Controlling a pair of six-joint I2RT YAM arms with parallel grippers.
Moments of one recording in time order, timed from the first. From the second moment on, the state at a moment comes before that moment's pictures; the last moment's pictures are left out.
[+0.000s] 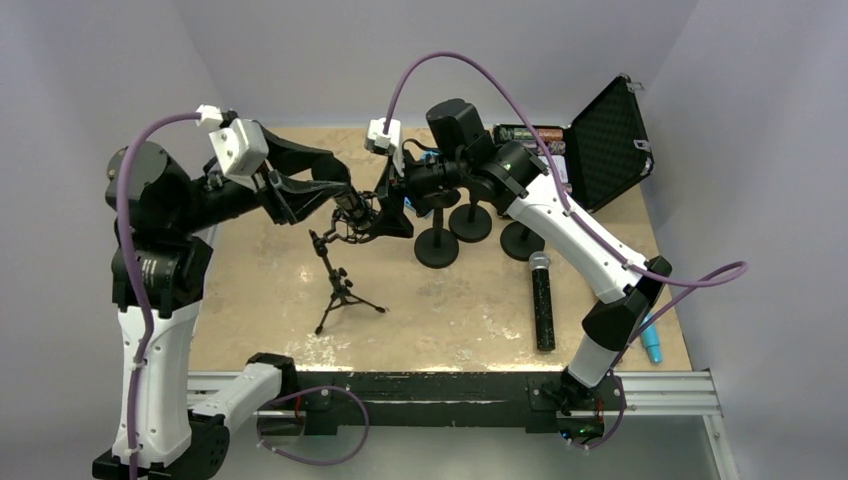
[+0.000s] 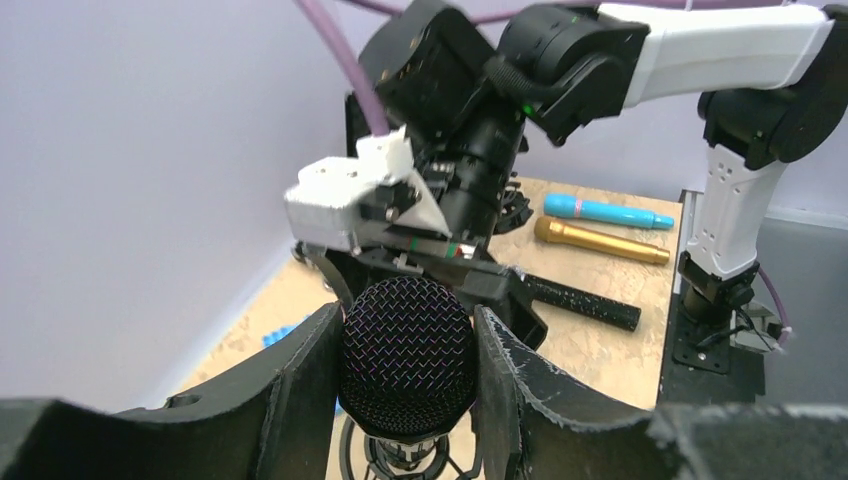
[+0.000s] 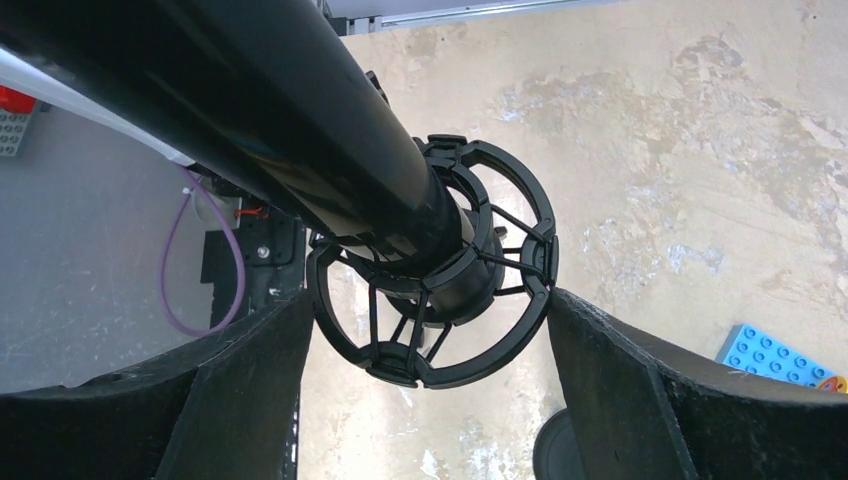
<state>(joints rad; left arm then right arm) -0.14 0.97 1.58 -0.51 0.96 0.04 0.81 1.72 1.97 -0.77 -0.67 -0.23</state>
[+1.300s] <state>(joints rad) -0.15 1.03 1.80 -0.49 0.98 -0.08 0.83 1.63 2.14 -0.49 -0.78 -0.11</state>
